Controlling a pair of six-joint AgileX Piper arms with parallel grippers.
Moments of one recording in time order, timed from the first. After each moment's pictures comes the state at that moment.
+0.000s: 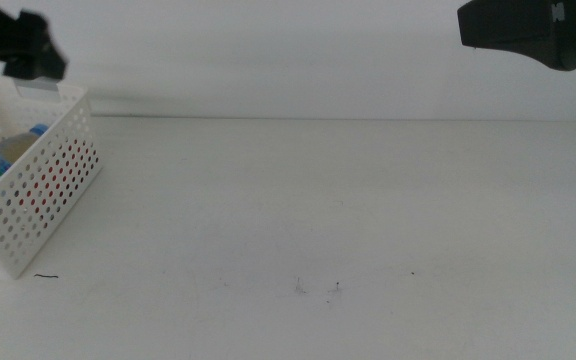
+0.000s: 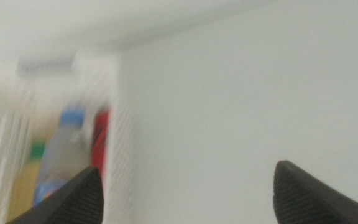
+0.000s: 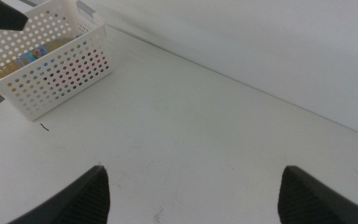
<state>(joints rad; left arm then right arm) 0.03 1.40 -1.46 -0.16 1.01 0.35 0.59 1.12 -1.45 0.03 0.94 0.02</state>
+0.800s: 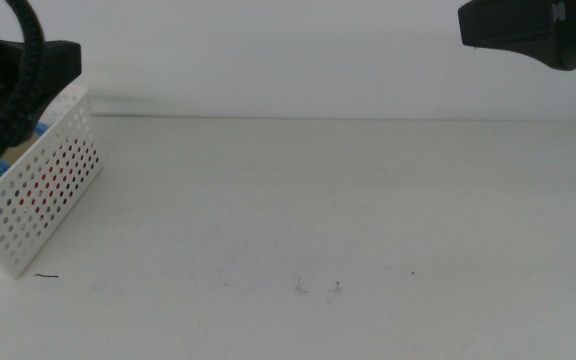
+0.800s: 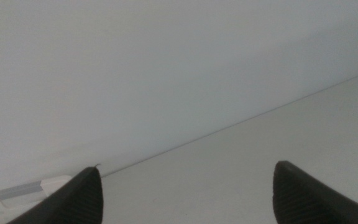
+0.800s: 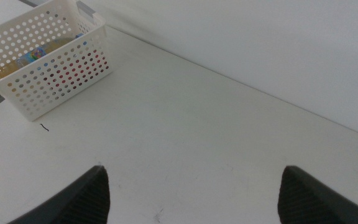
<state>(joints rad) -0.27 0.78 -0.94 -0.19 0.49 0.32 0.59 1.12 -1.45 0.03 0.94 0.02</state>
